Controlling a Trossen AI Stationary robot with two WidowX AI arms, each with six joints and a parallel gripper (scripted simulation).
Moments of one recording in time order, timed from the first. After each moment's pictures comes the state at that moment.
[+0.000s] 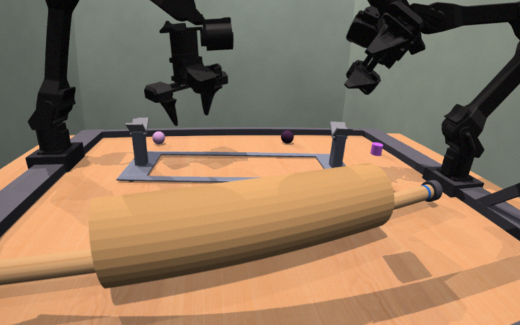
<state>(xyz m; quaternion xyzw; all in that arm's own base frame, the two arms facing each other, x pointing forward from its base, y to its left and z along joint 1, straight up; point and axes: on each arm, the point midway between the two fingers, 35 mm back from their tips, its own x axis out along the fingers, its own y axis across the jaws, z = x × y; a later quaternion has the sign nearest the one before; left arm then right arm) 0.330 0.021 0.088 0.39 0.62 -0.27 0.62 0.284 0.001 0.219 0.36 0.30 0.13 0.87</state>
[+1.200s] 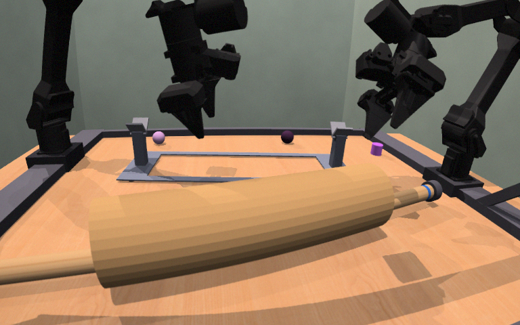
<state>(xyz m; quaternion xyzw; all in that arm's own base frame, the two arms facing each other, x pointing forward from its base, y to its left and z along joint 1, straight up) 0.359 -0.137 0.113 0.15 0.62 -0.03 0.77 0.265 0.052 0.139 0.23 0.48 0.10 0.84</state>
